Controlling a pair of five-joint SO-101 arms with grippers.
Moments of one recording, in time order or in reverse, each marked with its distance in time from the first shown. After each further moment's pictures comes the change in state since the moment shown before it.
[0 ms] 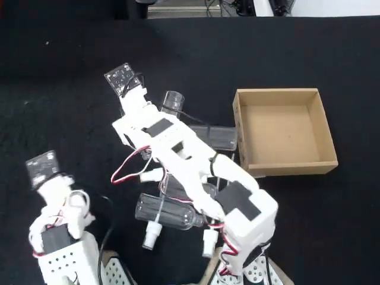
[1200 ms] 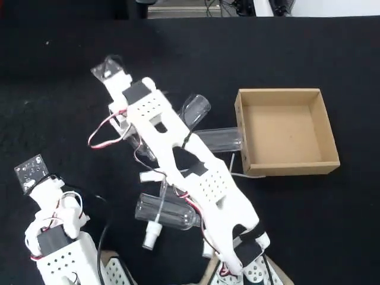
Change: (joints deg) left arm -5.1 0.0 0.0 0.0 0.0; right arm 0.5 34.3 -71.1 63.8 3.6
